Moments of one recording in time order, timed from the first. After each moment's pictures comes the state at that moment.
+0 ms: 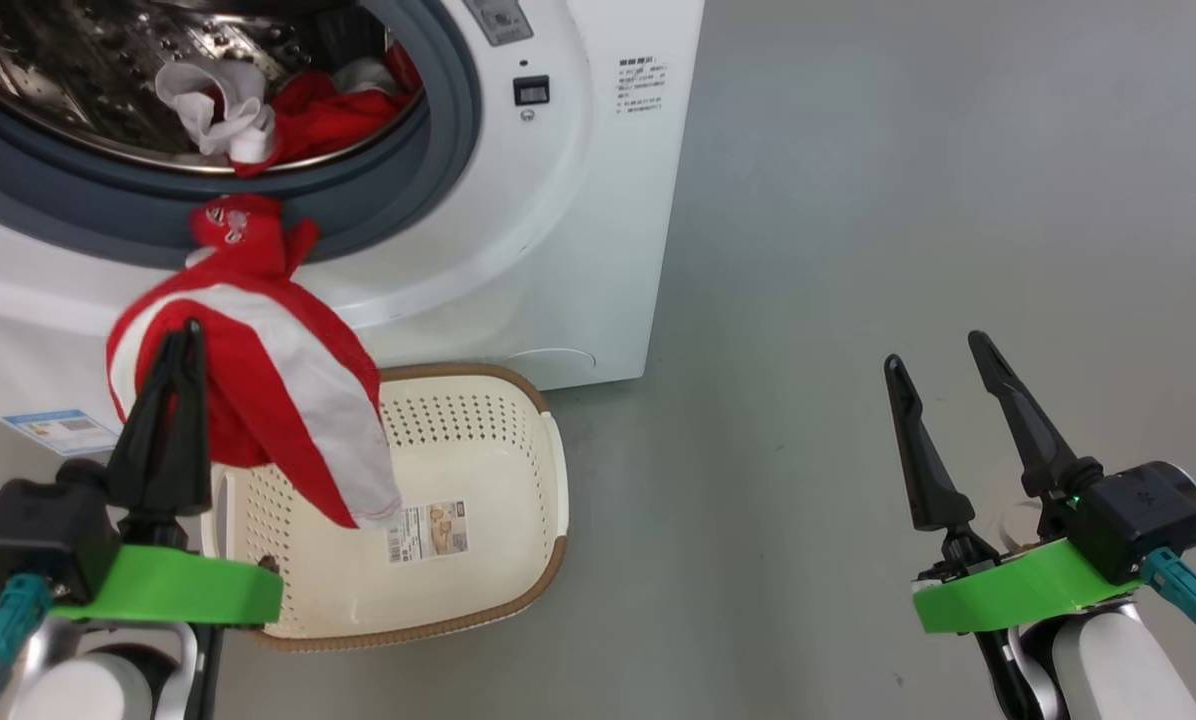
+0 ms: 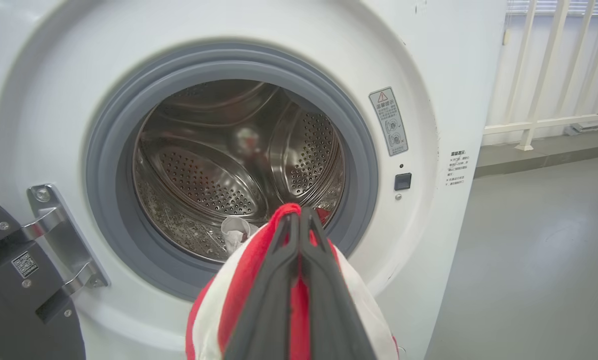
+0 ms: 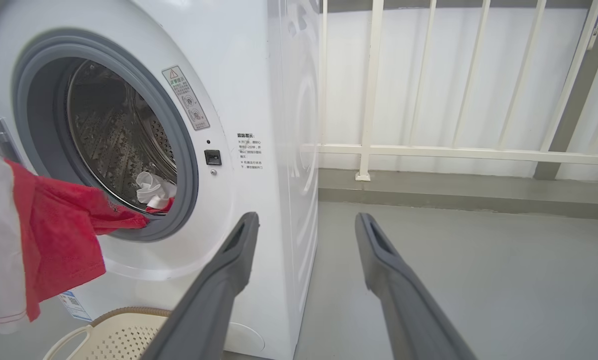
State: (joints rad) left arm -0.28 0.40 -0.20 -0.07 -0.35 0.23 -0.13; right arm -0.14 -0.05 0.04 0.07 0.20 0.12 -0.26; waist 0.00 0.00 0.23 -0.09
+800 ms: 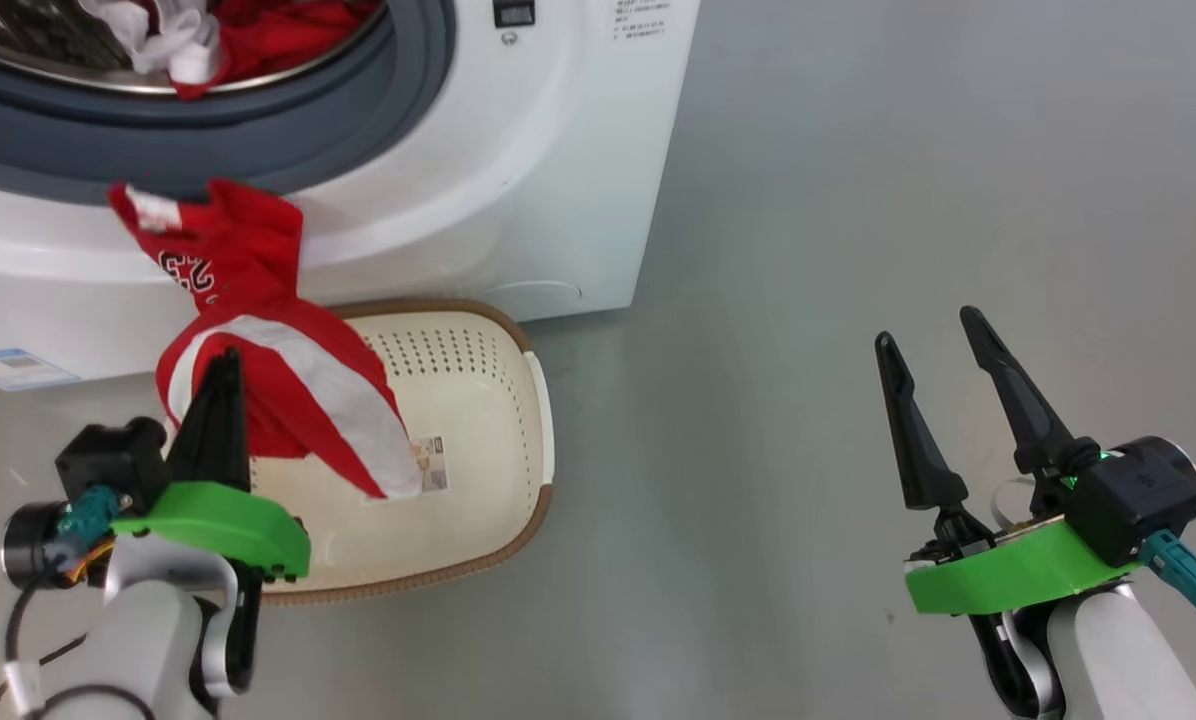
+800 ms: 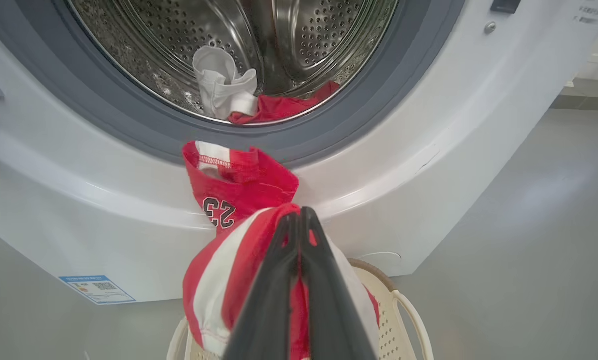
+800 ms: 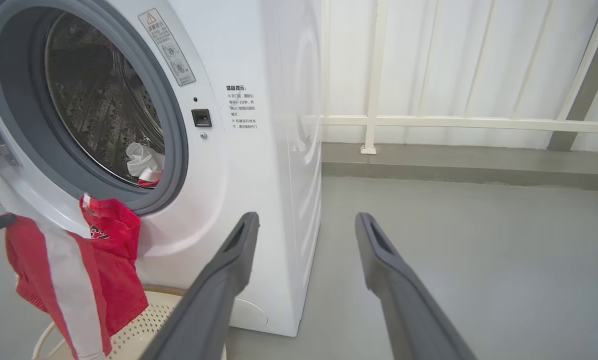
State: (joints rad) left arm -0.45 0.27 -0.24 0.43 -0.45 0.13 -0.23; right arm -0.17 -0.05 0.06 0.06 0.21 0.12 -0.26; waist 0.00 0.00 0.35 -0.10
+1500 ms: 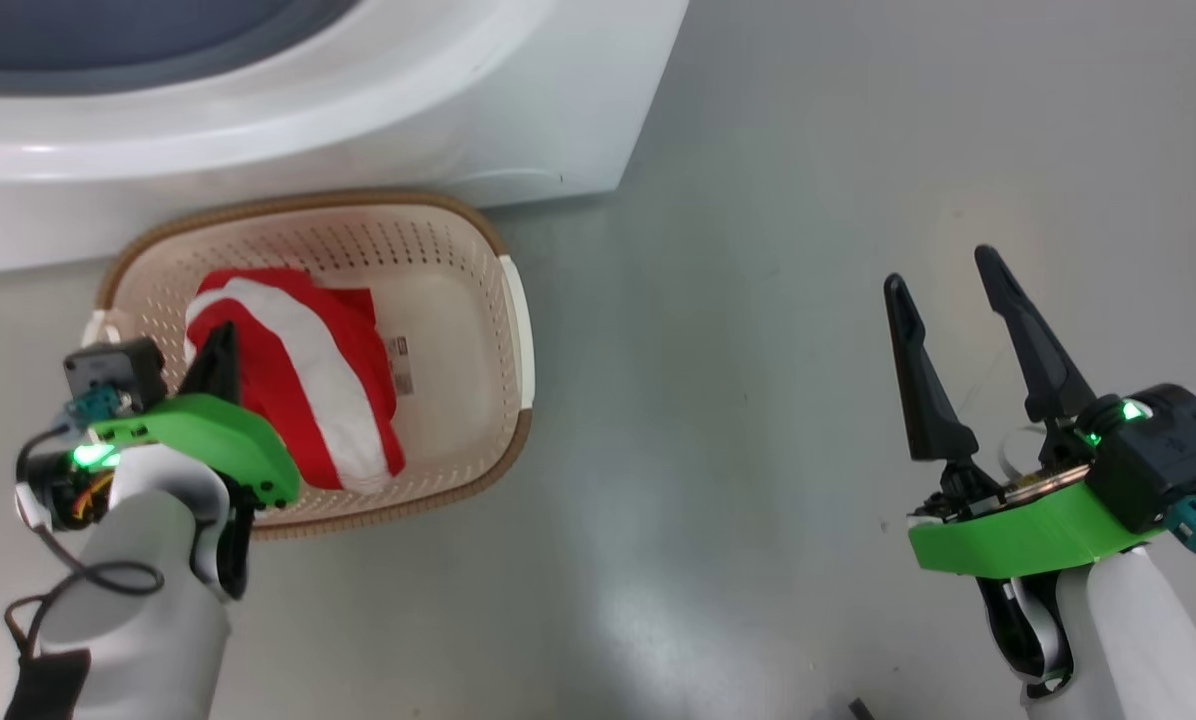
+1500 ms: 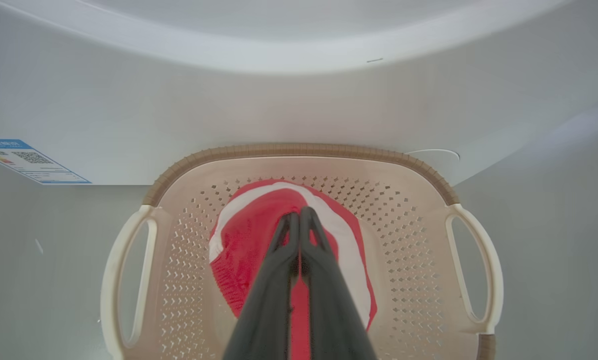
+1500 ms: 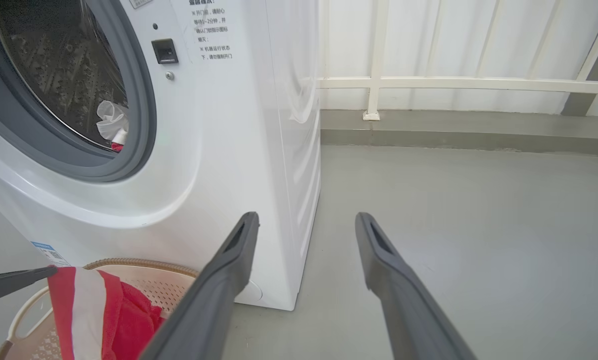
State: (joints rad) left arm -0.77 0.16 -0.21 1.03 -0.47 -0.02 -0.25; right arm -0.23 -0.05 0.06 0.02 0.22 0.12 -0.26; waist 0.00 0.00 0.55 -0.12
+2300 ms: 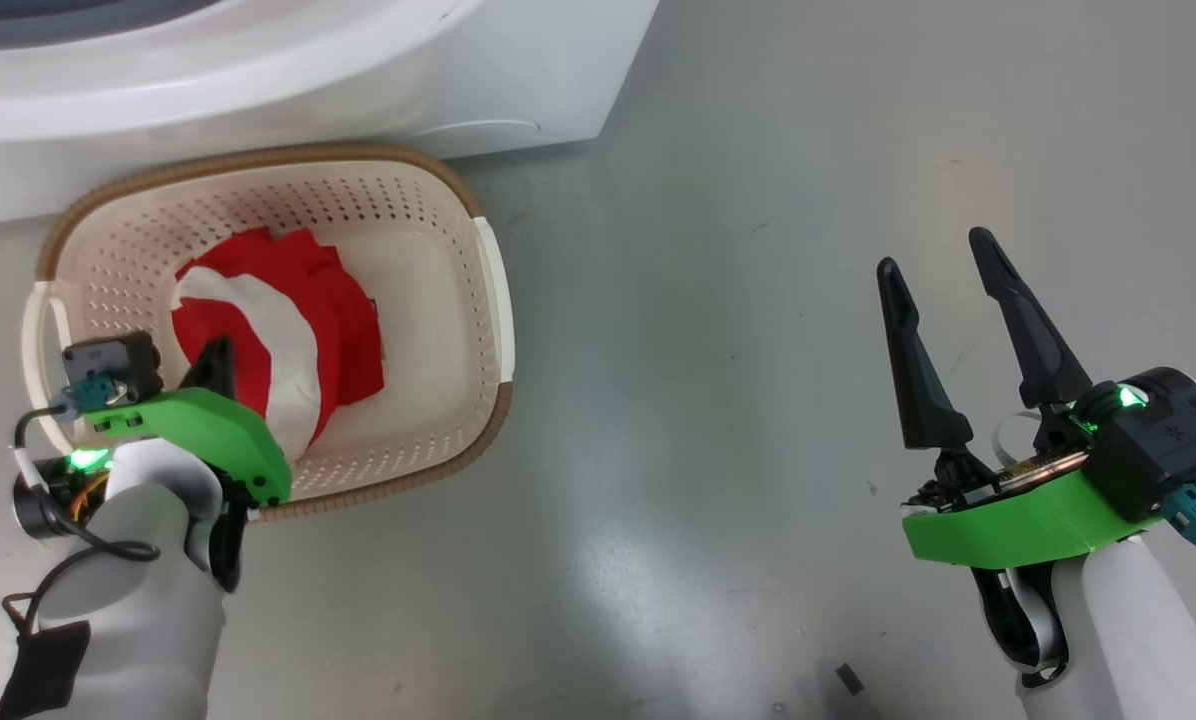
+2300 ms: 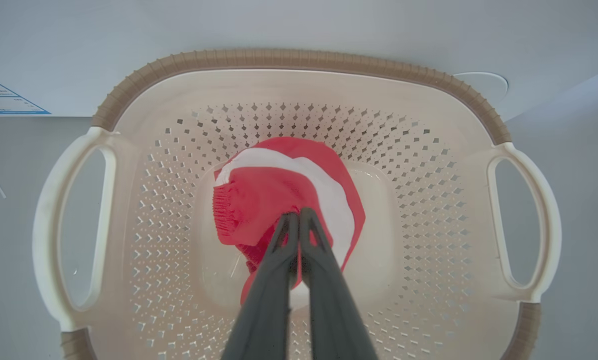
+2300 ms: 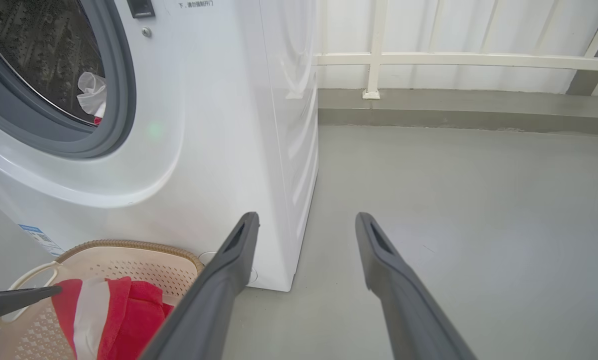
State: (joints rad) left arm -0.89 0.14 -0.21 1.26 -0.47 -0.06 -0.25; right arm -0.26 -0.05 0.07 0.01 0.22 0.12 -0.26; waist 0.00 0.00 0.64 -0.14
